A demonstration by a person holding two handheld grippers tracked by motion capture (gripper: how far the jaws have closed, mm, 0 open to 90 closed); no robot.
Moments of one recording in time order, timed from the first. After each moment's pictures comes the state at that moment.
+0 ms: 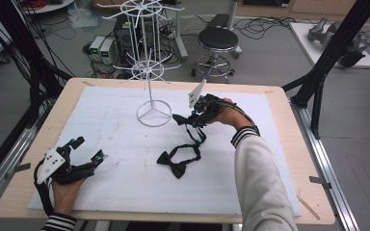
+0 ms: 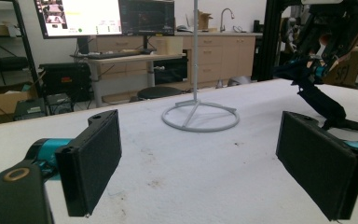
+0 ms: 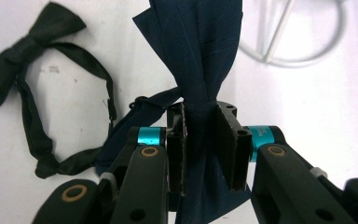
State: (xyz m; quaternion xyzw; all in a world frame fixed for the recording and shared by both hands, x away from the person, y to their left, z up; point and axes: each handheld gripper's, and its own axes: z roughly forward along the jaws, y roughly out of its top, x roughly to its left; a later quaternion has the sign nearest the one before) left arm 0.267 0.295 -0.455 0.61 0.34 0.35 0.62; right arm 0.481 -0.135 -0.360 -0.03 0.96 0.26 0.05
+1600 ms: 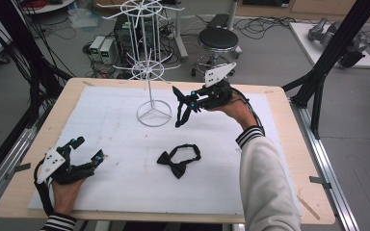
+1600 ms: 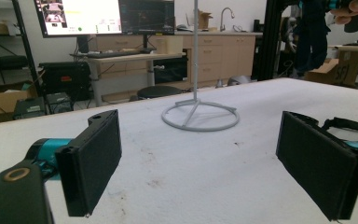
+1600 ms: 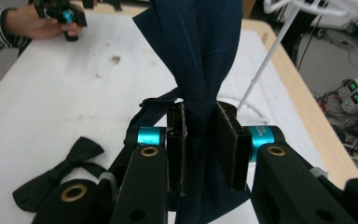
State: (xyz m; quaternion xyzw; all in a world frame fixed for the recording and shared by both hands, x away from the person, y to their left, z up) left arm 0.267 0.295 -0.455 0.61 0.34 0.35 0.62; right arm 0.472 -0.164 -0.306 0.00 0.87 0.49 0.08
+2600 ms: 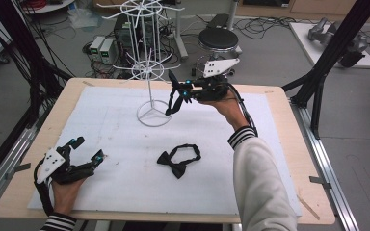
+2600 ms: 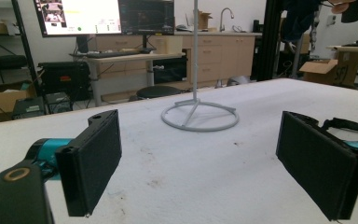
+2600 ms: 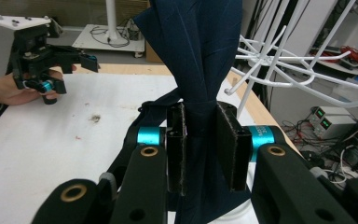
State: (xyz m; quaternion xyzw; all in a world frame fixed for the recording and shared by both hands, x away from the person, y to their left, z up) left arm 0.268 0.296 -0.455 0.61 0.34 0.35 0.62; right arm 0.466 -0.149 -0.291 0.05 0.82 0.56 0.11
